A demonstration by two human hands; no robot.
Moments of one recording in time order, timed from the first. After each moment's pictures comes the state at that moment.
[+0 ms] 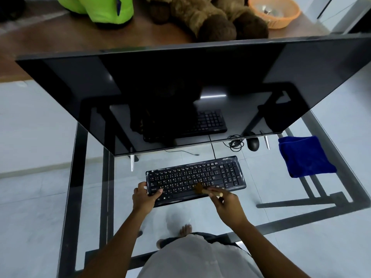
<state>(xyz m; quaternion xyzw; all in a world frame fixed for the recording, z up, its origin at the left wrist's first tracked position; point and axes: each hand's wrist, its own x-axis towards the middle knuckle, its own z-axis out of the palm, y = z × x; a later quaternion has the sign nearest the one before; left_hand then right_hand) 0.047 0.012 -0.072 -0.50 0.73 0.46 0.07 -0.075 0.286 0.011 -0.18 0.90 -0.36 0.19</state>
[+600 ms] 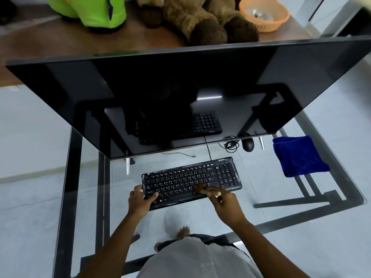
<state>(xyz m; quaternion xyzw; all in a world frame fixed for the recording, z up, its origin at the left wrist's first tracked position) 0.047 0.011 -0.073 -0.49 0.74 0.46 0.08 -0.082 0.288 0.021 -0.16 0.90 -0.36 0.17</state>
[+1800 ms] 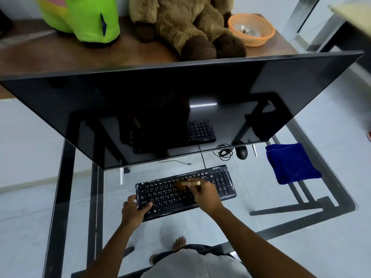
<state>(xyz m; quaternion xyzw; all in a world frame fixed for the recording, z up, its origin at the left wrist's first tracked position) 0.045 0.011 -0.073 -0.49 0.73 0.46 0.07 -0.113 0.225 0.033 -0.22 0.87 -0.39 0.23</state>
